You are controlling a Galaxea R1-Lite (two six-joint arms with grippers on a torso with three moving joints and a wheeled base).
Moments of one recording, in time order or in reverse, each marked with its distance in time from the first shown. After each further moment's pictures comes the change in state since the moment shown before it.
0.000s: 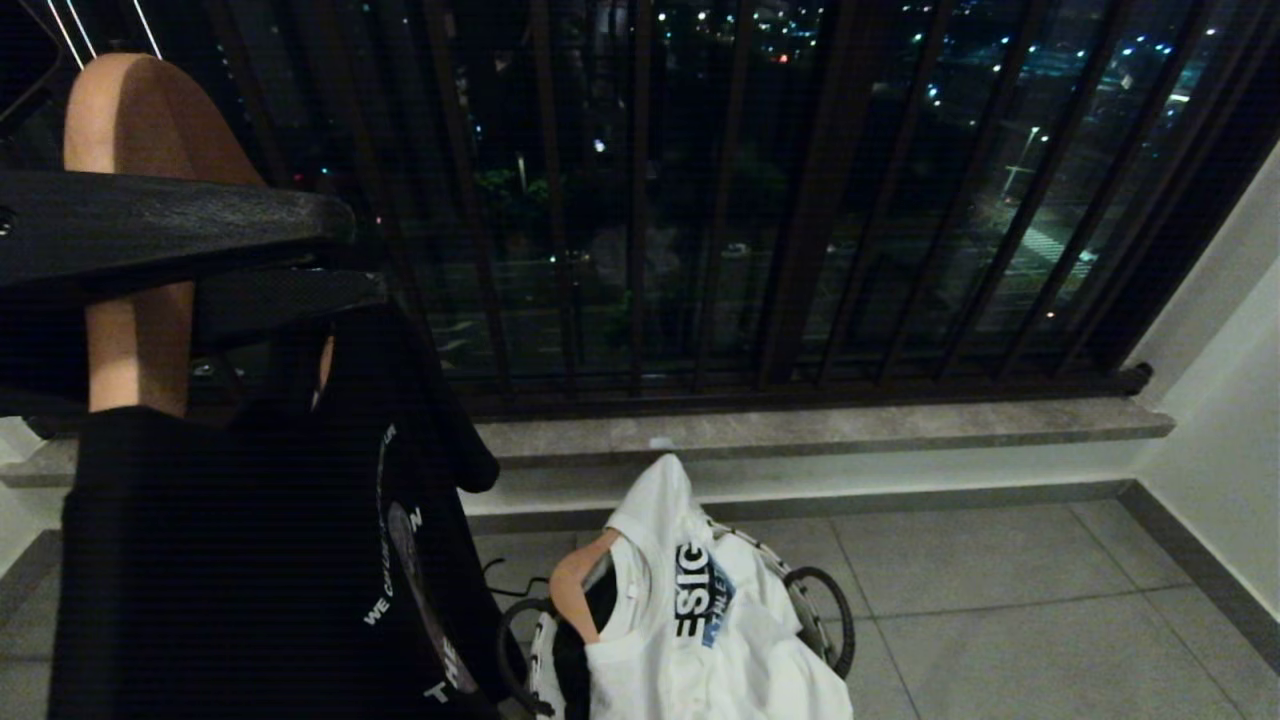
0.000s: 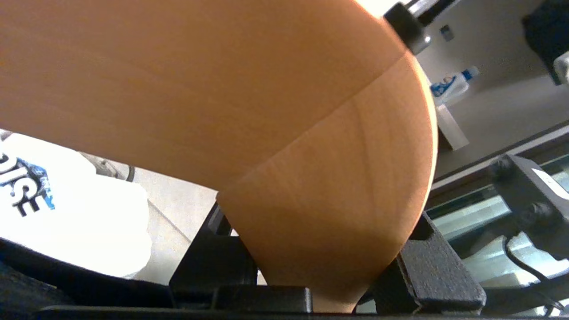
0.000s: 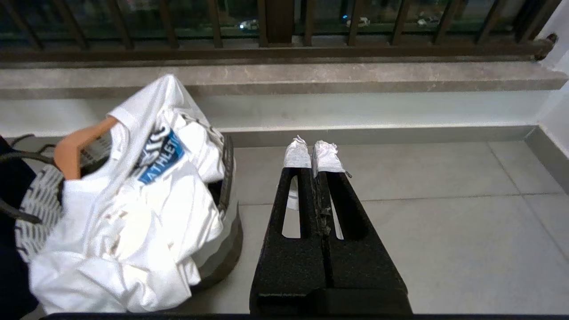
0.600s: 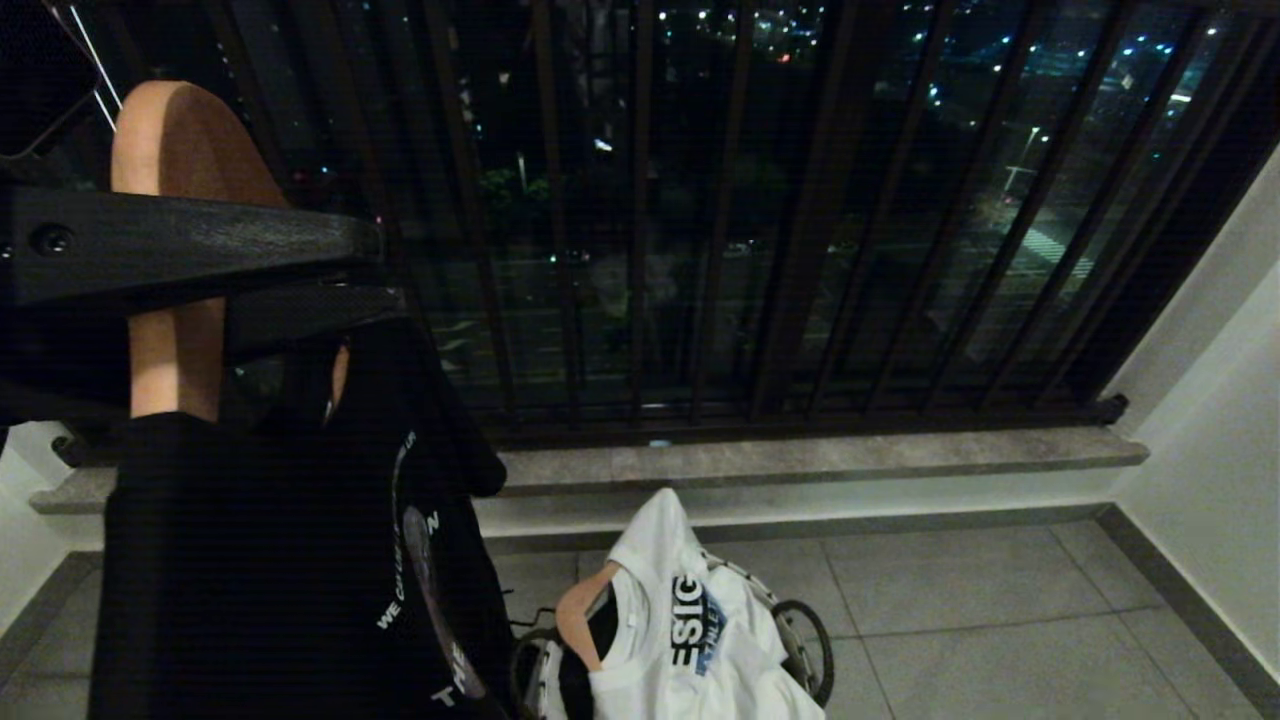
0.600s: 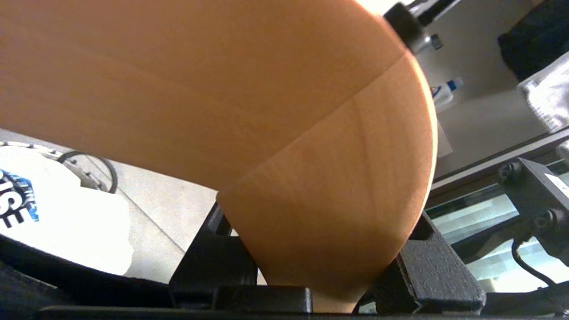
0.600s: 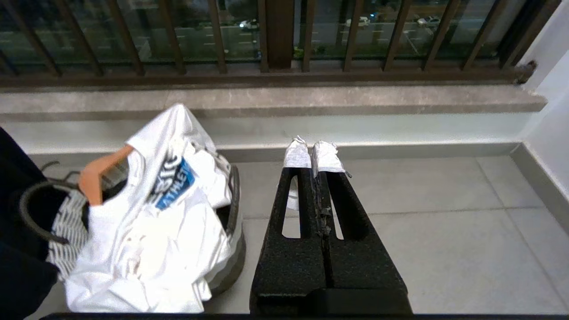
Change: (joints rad) left arm 0.000 0.017 0.004 0.000 -0.003 -0.001; right arm 0.000 0.000 0.000 -0.004 0.000 -0.001
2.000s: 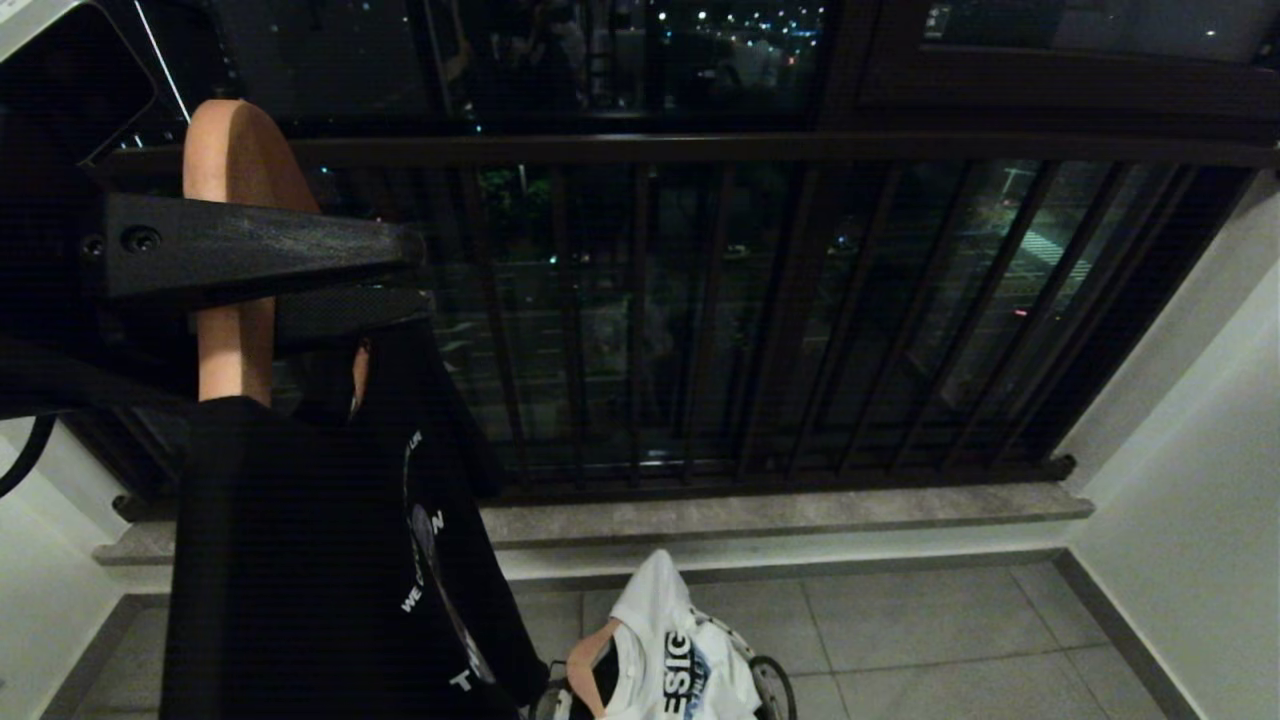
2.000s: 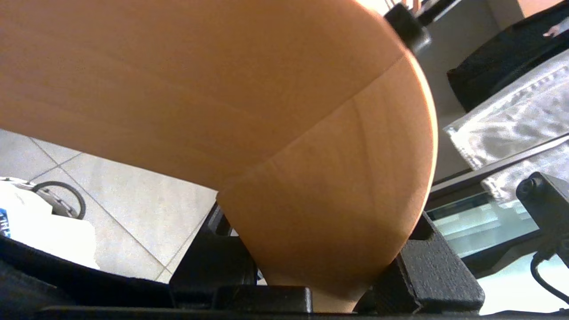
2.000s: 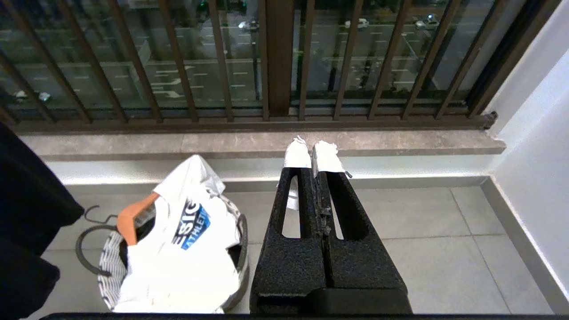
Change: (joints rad) left arm 0.002 0.049 -0.017 -0.003 0.001 0.006; right arm 0.000 0.000 0.000 0.000 0.000 -0.007
